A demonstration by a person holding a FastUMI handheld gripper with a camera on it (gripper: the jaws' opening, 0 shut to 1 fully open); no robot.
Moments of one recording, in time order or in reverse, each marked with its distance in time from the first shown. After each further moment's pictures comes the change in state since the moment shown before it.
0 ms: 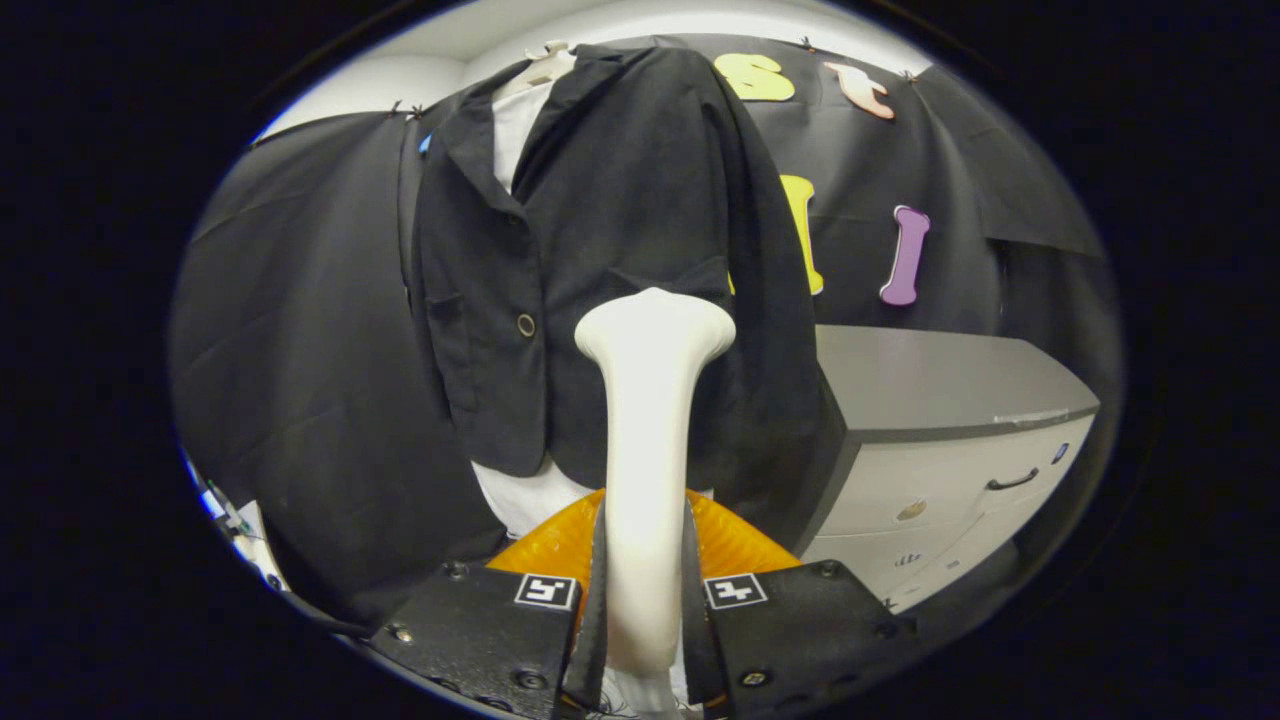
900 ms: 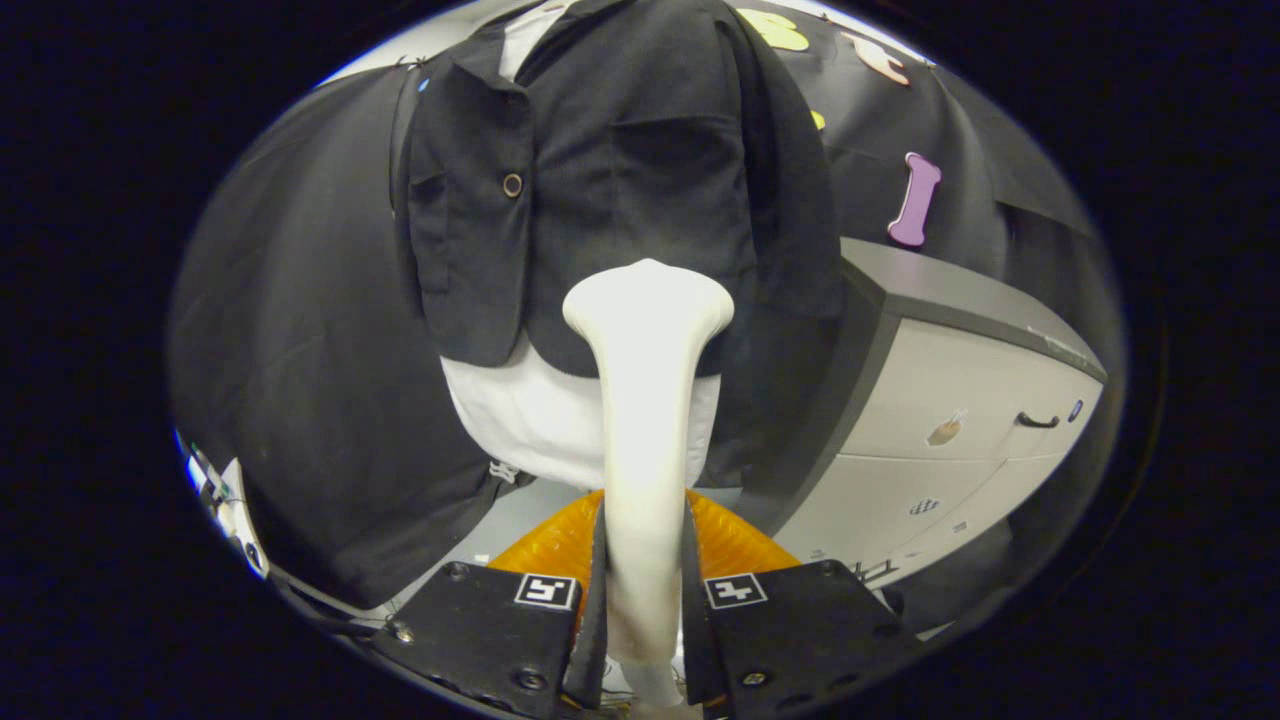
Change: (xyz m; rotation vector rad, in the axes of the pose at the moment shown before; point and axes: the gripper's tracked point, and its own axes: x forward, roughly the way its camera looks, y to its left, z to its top) arm 0.038 -0.005 -0.109 -0.033 0.202 -0.041
